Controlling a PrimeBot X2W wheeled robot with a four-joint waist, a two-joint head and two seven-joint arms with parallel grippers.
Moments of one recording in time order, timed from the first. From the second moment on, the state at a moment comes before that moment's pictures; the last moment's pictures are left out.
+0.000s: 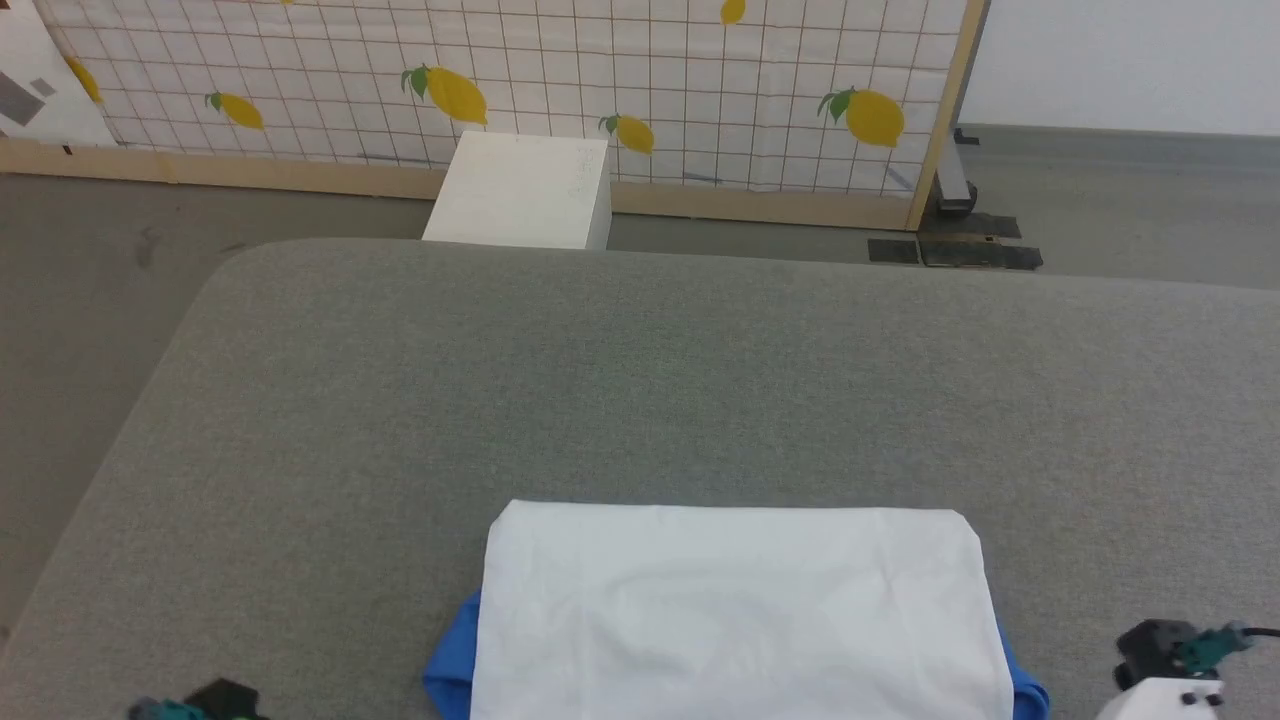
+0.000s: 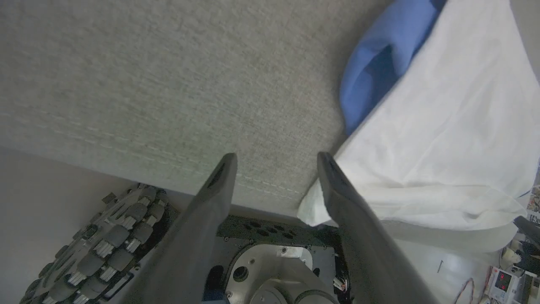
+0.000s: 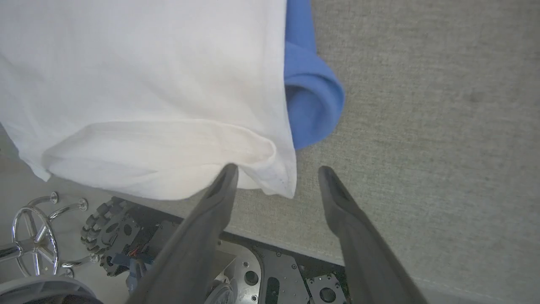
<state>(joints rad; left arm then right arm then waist) 0.22 0.41 -0.21 0.06 -1.03 0.17 0.58 0.24 -0.18 -0.08 -0.06 0.47 0.13 0.90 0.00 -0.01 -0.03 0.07</state>
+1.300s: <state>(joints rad) -0.05 0.24 0.06 -0.05 -0.47 -0.08 -0.26 -0.10 -0.34 0.16 0.14 0.70 0.13 0.89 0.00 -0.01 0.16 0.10</state>
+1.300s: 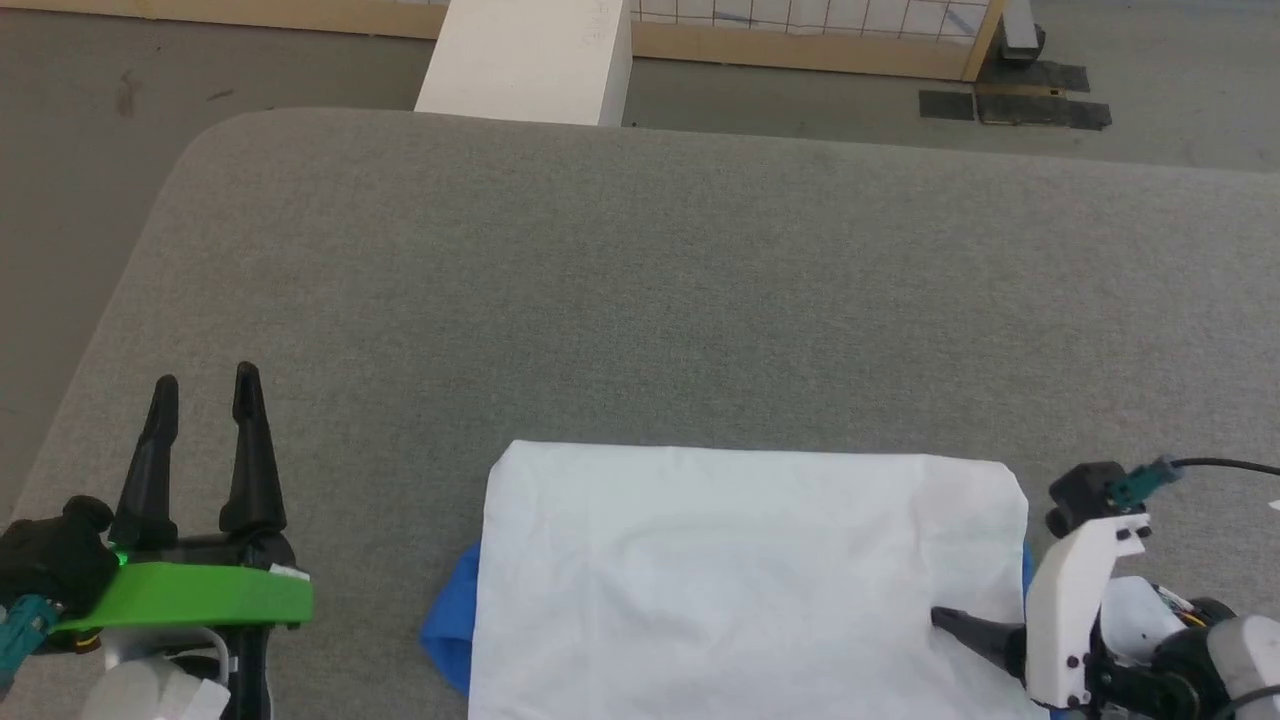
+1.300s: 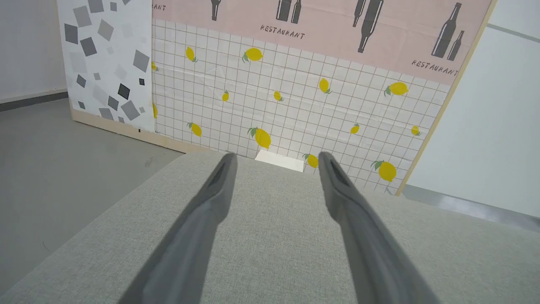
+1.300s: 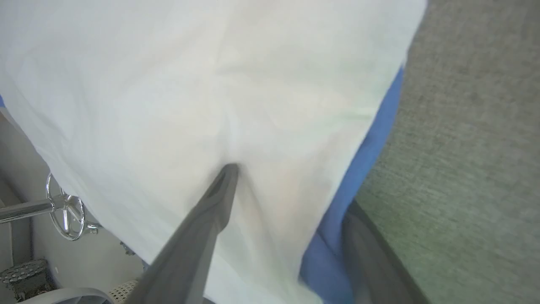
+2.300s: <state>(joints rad) -0.05 0.18 0.08 -0.01 -0.42 -0.12 -0.26 -0.17 -0.40 -0.01 0.32 0.65 0.14 0.80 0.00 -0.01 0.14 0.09</state>
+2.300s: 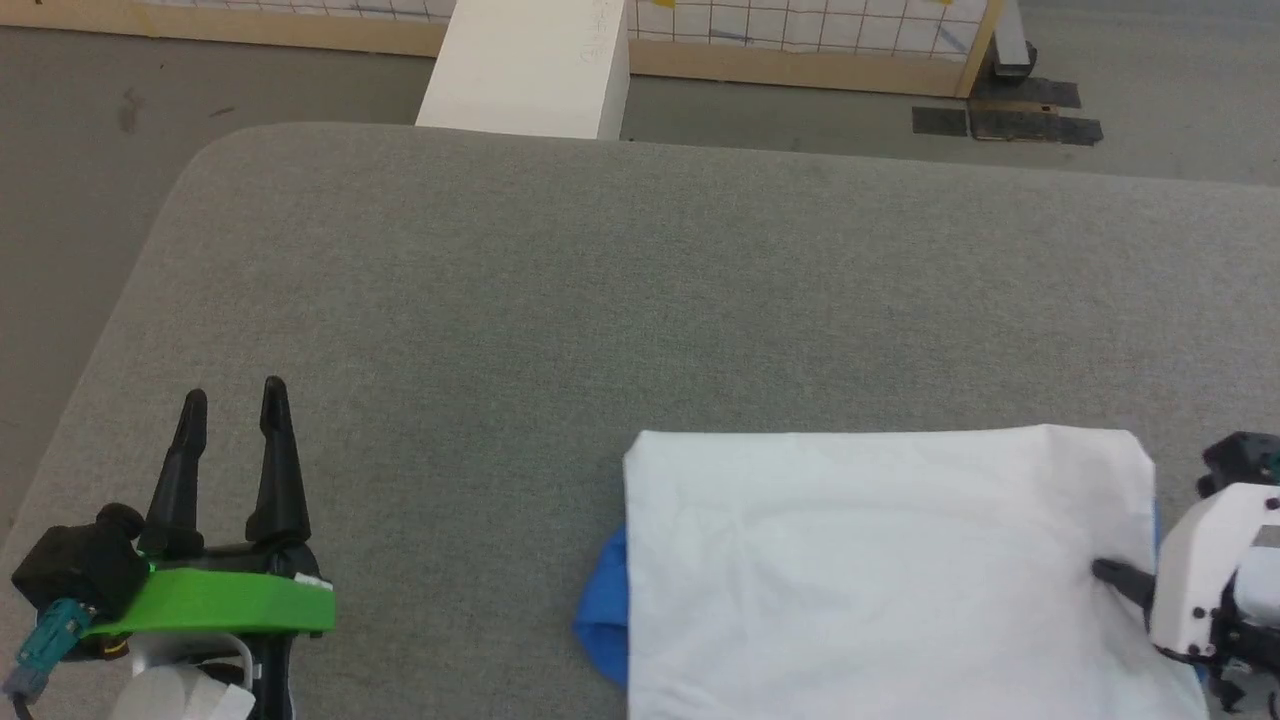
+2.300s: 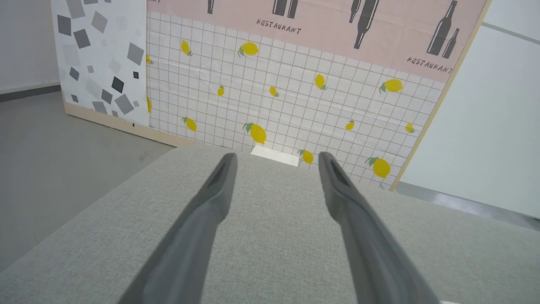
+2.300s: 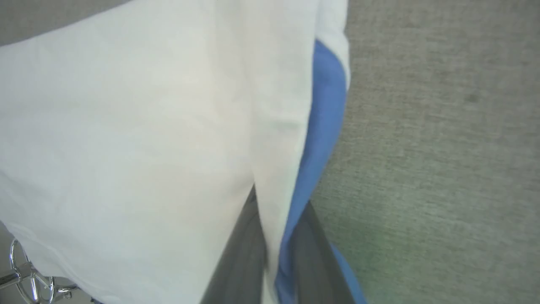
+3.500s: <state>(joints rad) -0.04 0.16 0.05 0.03 -0.42 -0.12 -0.26 -0.19 -0.27 0.12 -0.13 0.37 0.13 1.31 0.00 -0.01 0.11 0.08</state>
